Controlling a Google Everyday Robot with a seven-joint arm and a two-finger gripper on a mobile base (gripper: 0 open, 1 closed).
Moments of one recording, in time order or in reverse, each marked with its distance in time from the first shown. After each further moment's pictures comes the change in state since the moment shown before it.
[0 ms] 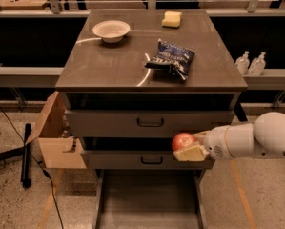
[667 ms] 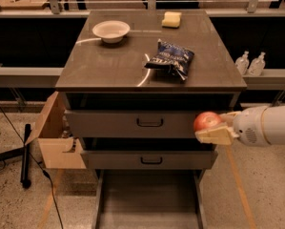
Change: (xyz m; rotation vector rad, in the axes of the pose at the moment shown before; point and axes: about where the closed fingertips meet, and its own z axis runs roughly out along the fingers) arm -0.048 -0.004 -0.099 0.130 -0.067 0.010
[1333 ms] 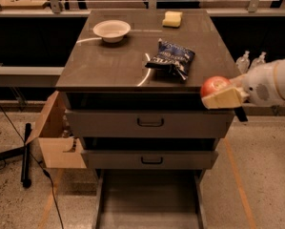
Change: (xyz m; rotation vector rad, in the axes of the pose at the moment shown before) arm -0.083 -0.021 -0.049 0.076 0.031 -0.038
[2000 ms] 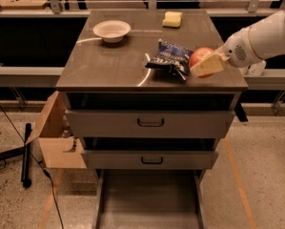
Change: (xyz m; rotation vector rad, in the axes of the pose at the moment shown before) arm -0.078 -0.049 0.039 0.000 0.021 -0.054
